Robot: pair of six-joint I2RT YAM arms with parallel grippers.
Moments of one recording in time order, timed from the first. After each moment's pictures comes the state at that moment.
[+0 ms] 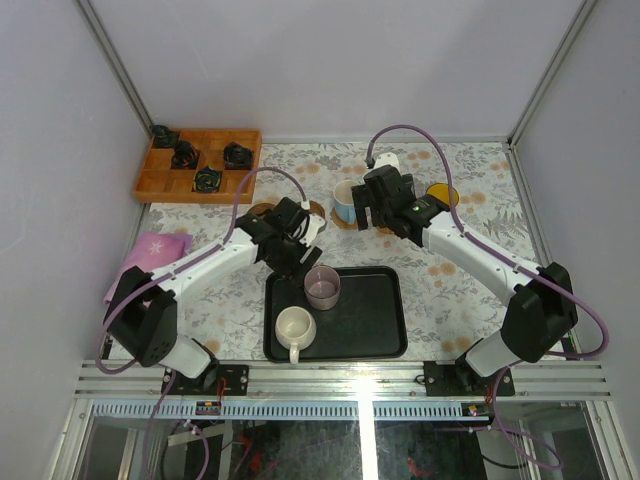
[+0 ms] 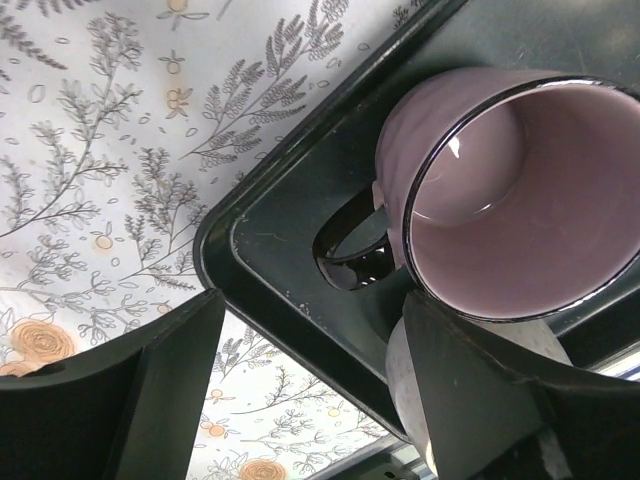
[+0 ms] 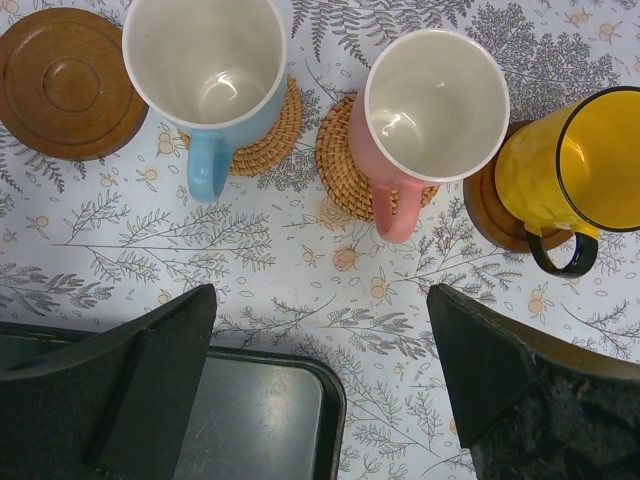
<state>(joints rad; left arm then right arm) -0.64 1.49 1.11 -0.77 0.08 0.02 0.65 1.53 1.27 -0.53 0.40 0.25</state>
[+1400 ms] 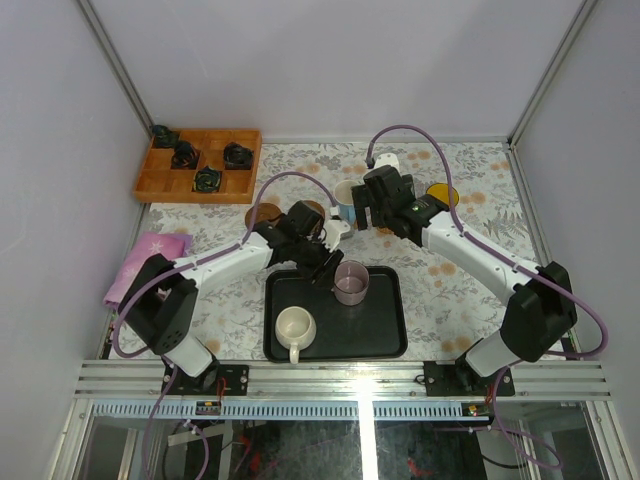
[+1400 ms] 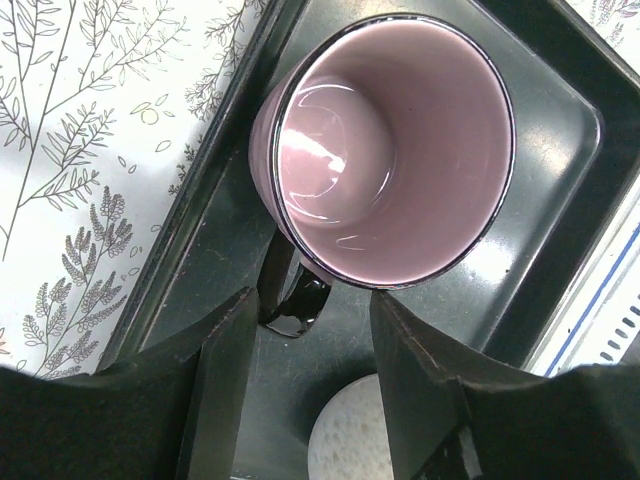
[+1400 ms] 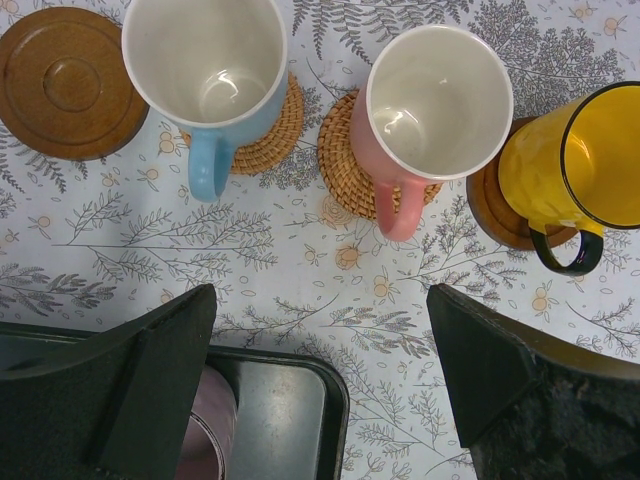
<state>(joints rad) -0.69 1.60 1.06 -0.47 0.46 0.09 0.65 1.53 1.27 -0.53 0.40 0.26</state>
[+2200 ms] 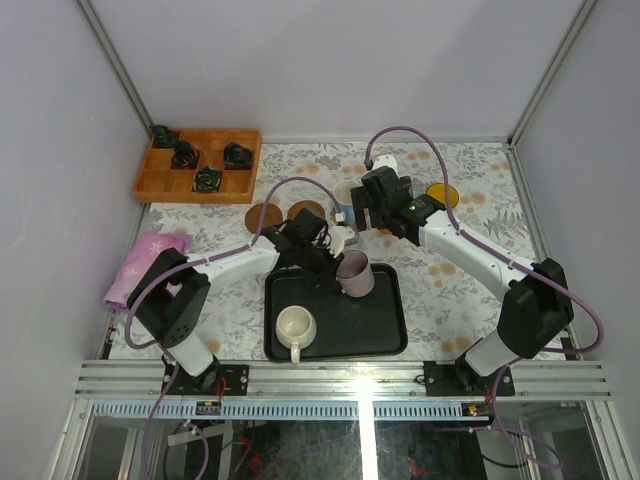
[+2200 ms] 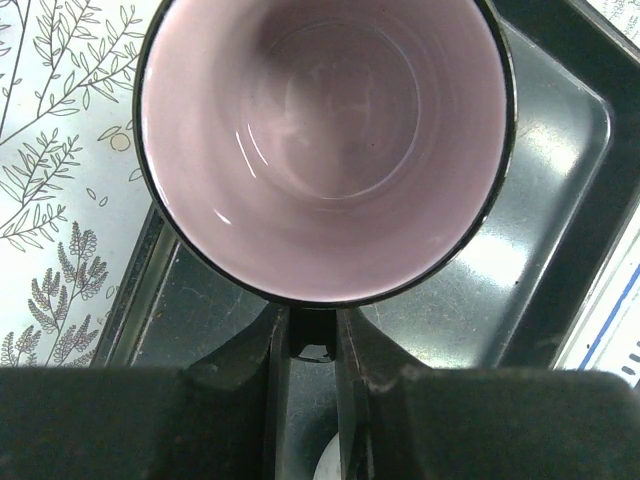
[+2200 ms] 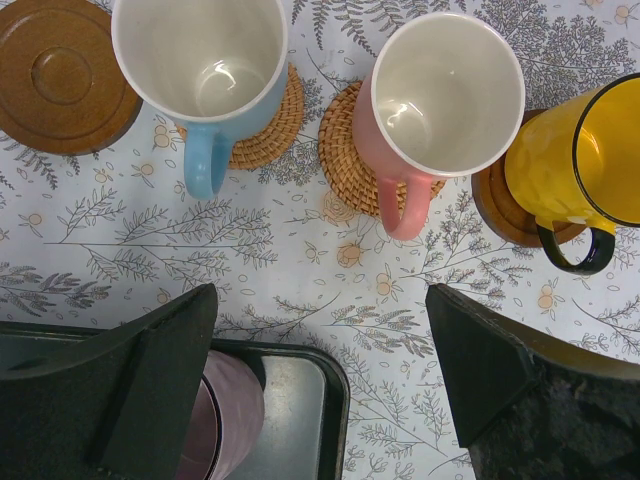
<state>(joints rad) -0.70 1.66 1.02 -0.35 0.48 0.10 0.65 1.55 1.27 -0.53 0.40 0.26</state>
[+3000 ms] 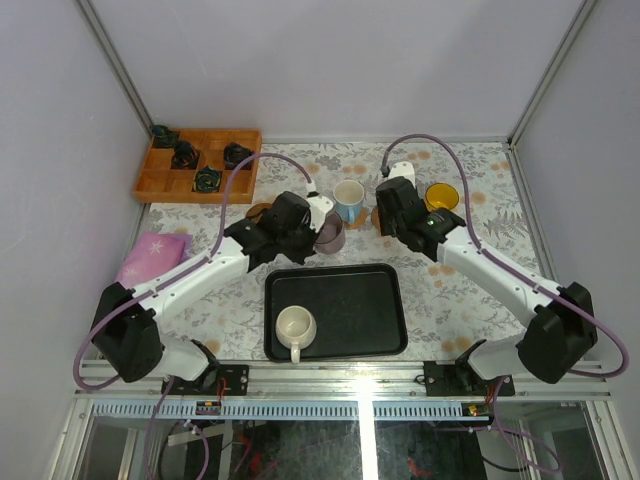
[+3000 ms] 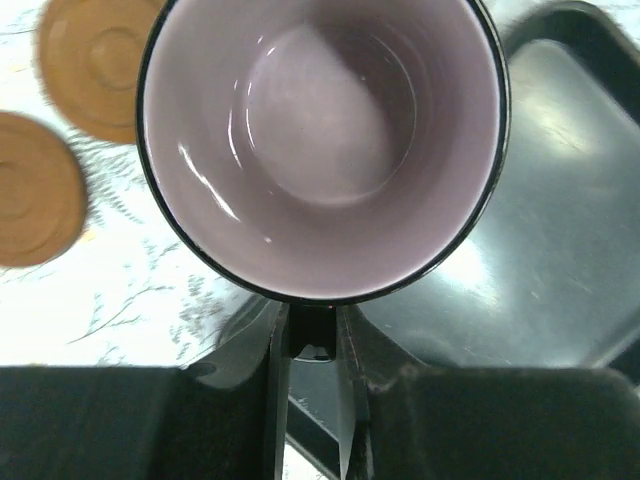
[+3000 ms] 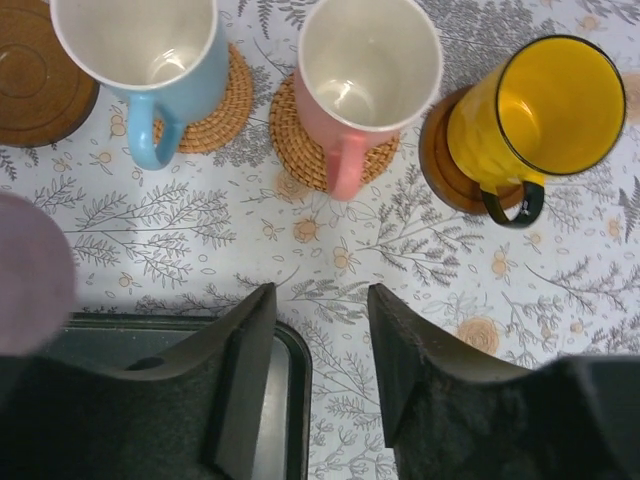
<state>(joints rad) -0.70 1.39 1.08 -0.50 0.07 0.02 0.65 1.42 1.17 -0.53 0.46 0.26</state>
